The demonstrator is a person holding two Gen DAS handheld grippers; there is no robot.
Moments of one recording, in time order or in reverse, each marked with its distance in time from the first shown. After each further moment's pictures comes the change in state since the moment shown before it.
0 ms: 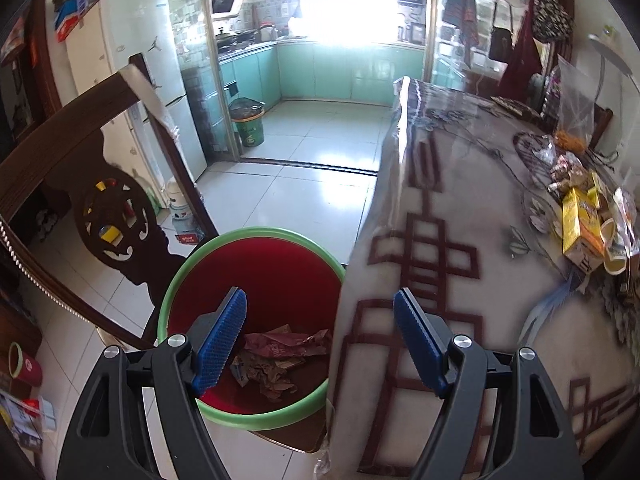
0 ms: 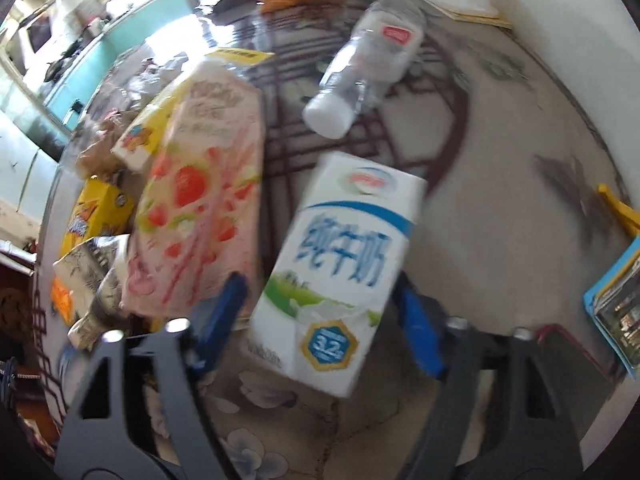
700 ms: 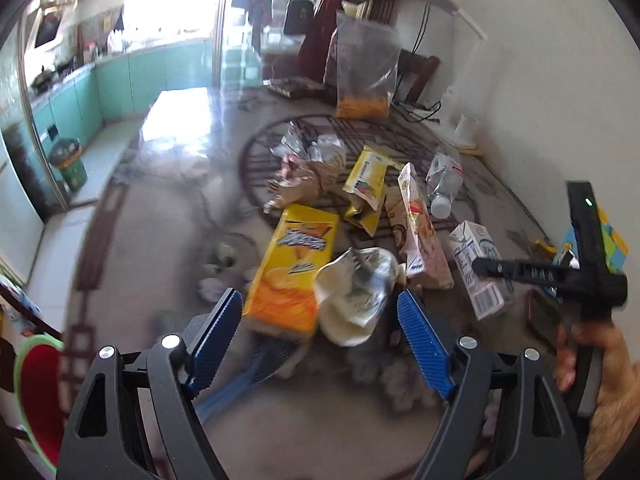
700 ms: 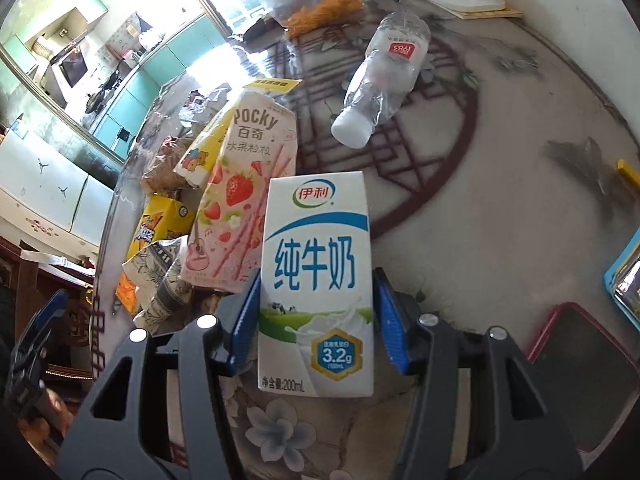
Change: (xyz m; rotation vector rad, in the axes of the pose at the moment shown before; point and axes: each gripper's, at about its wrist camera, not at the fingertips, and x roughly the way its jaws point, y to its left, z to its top) left arm -0.020 -0.268 0.069 0.263 0.083 -0.545; right arm -0.029 -0.007 -0.003 0.058 -0.046 0.195
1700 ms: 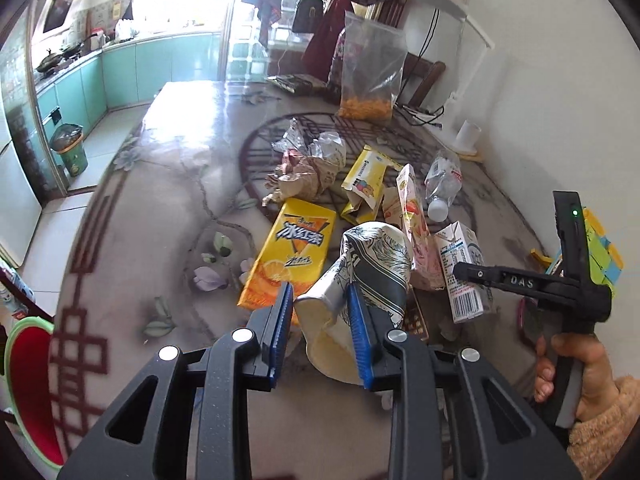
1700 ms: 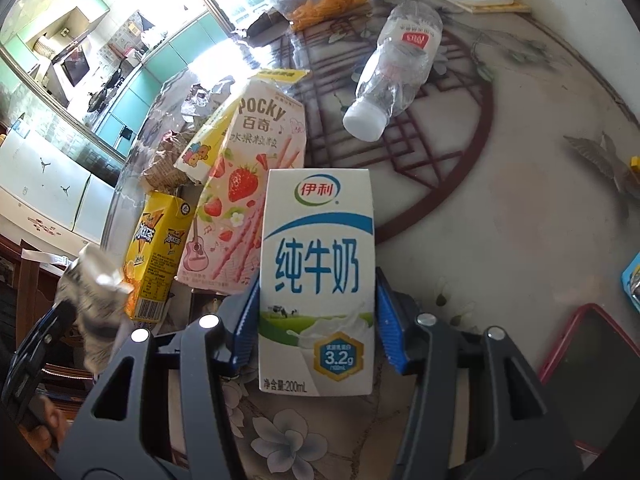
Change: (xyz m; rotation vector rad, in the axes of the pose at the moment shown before) left arm -0.026 0.008 -0.016 -0.031 -0.030 -0.001; right arm 0.013 0.003 0.001 -0.003 -0.001 0.015
